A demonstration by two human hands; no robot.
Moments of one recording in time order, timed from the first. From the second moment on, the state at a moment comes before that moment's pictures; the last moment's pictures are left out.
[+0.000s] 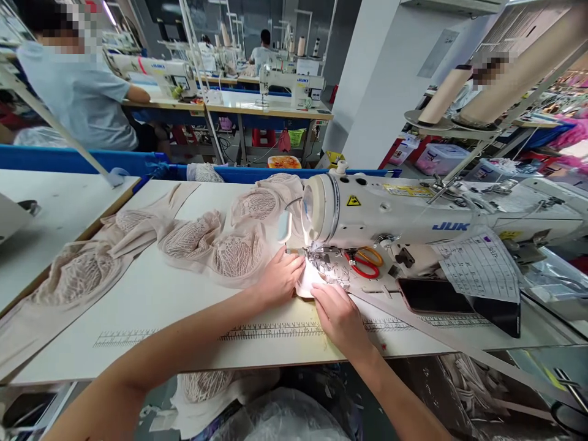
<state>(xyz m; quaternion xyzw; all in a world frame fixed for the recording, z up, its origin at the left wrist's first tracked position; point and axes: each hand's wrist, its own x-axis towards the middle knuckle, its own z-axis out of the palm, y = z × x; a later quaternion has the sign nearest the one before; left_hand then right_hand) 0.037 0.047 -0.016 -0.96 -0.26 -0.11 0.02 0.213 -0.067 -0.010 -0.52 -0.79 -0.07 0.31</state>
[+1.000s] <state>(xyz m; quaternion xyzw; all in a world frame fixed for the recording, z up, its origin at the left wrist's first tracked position) 0.026 0.056 -0.011 -0.97 -0.14 -0.17 0.01 0.206 -0.052 -0.019 -0.55 -0.79 -0.18 0.20</state>
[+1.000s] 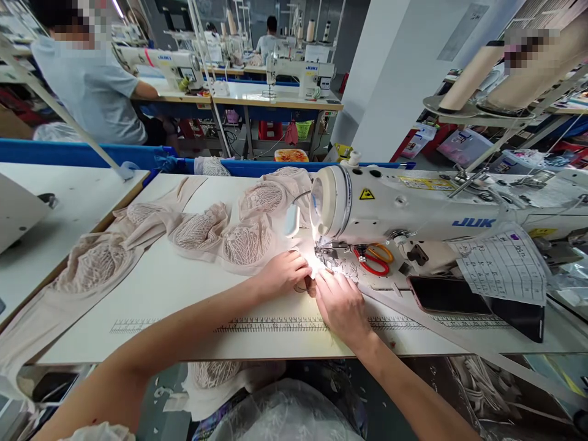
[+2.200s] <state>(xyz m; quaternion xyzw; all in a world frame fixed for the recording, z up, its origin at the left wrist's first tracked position) 0.025 0.093 -0.022 -0.97 -0.15 -0.21 0.00 0.207 -0.049 -0.016 -0.56 -0.79 -0.14 0.19</state>
